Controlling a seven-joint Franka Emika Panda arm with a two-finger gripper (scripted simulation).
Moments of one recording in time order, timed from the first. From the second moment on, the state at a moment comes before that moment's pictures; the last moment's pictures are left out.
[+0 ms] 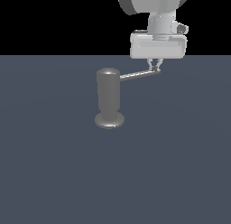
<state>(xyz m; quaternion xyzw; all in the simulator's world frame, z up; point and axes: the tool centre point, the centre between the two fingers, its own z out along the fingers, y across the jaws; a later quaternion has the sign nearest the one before) 0.087 -0.156 0.236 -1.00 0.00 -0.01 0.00</state>
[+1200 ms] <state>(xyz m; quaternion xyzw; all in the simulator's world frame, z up) 0.145 -0.146 0.236 -1.00 0.00 -0.01 0.00</state>
